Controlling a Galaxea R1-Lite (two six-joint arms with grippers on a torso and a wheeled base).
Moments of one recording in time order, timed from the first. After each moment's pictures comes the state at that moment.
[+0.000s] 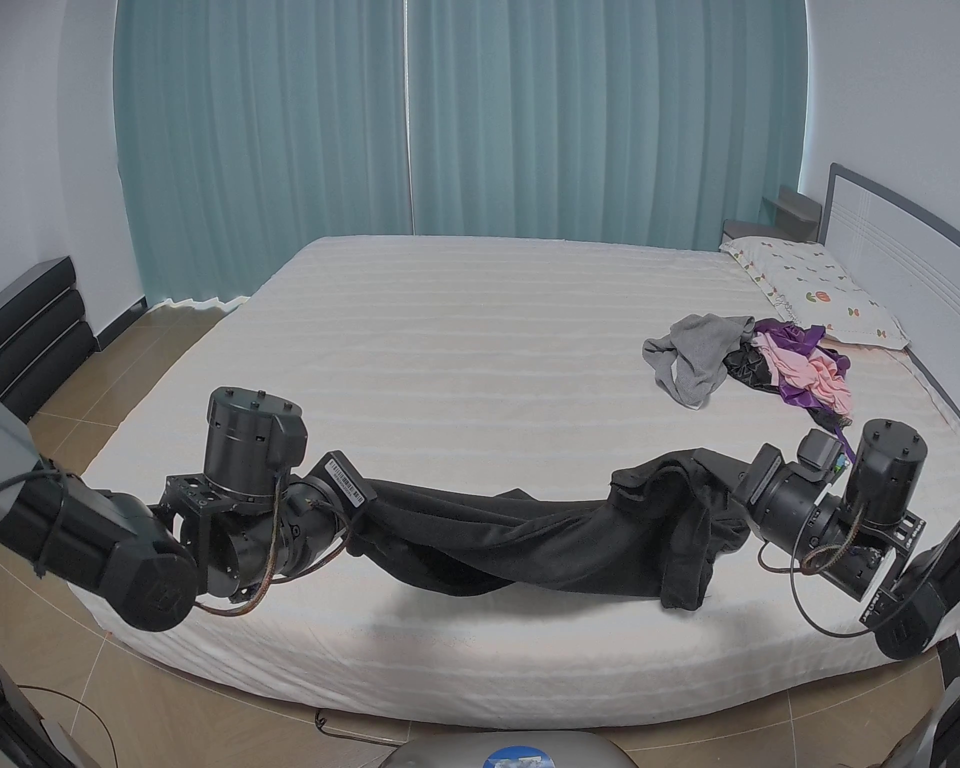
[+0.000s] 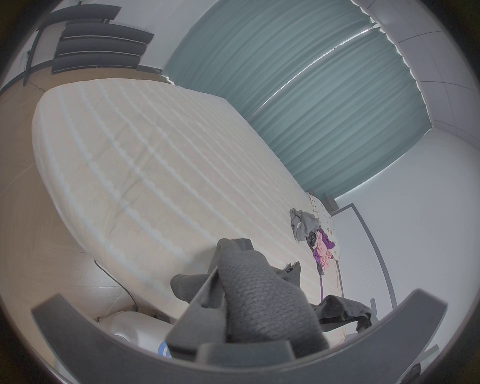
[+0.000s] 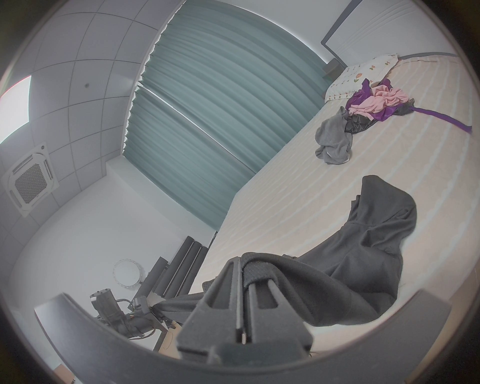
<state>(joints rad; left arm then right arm) -0.52 1.78 -0.71 -0.54 0.18 -1.02 0.42 1.77 -0.33 -1.30 0.04 0.85</state>
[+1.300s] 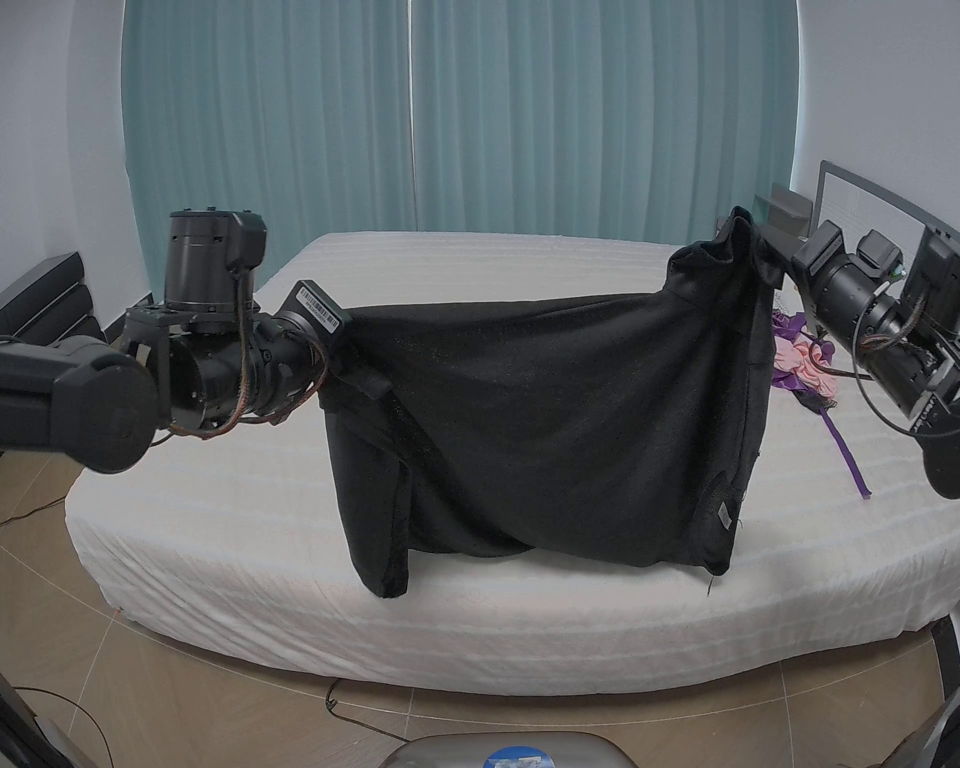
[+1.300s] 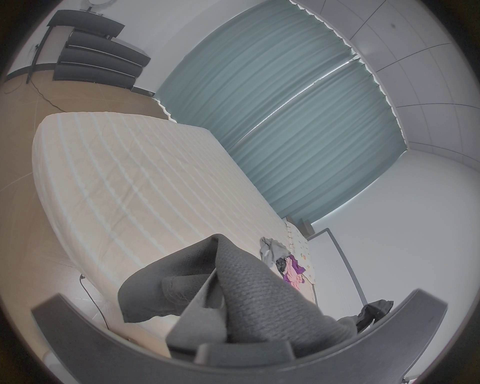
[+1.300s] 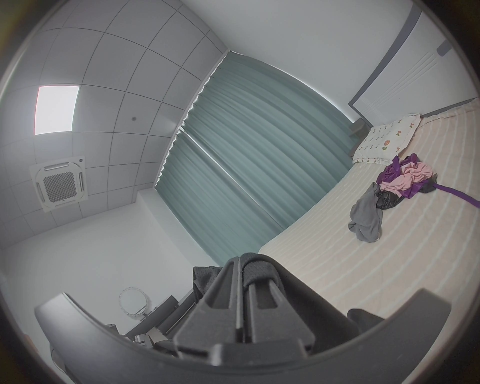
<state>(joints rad) -0.44 1.73 -1.16 -0.25 0.19 -0.98 0.27 1.64 -0.88 -0.96 0.05 0.78</state>
